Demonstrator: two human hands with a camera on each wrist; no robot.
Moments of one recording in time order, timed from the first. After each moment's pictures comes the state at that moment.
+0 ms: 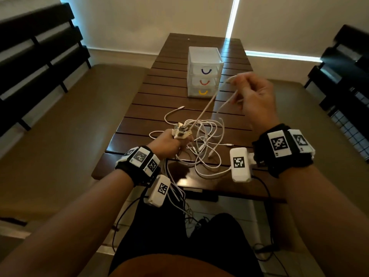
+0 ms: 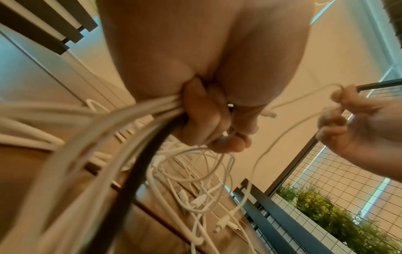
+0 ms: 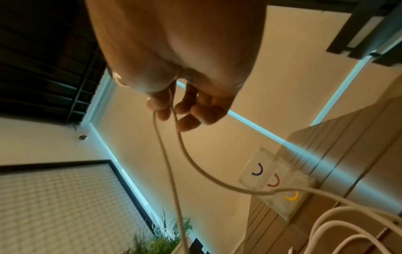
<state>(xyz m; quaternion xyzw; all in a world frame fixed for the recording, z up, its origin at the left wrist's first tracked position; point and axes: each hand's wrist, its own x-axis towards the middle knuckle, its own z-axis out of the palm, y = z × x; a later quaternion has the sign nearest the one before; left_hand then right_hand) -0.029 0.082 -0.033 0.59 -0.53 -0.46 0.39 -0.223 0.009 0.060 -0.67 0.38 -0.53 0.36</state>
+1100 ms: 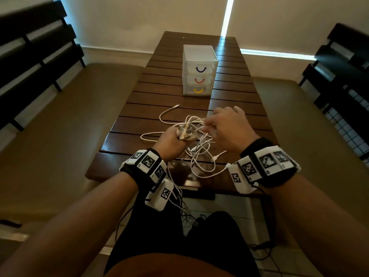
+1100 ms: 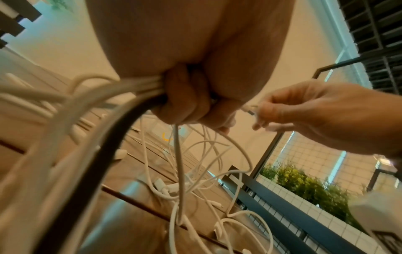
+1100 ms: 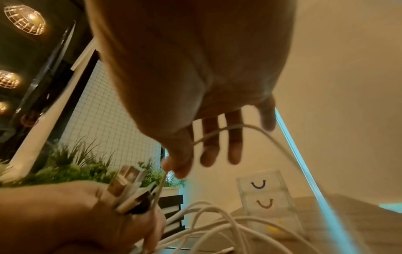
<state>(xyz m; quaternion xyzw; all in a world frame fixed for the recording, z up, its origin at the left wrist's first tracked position) -0.048 0.075 -0.039 0.62 -0.60 -0.35 0.36 -0.215 0.037 0.027 -0.89 0.45 -0.08 0.01</state>
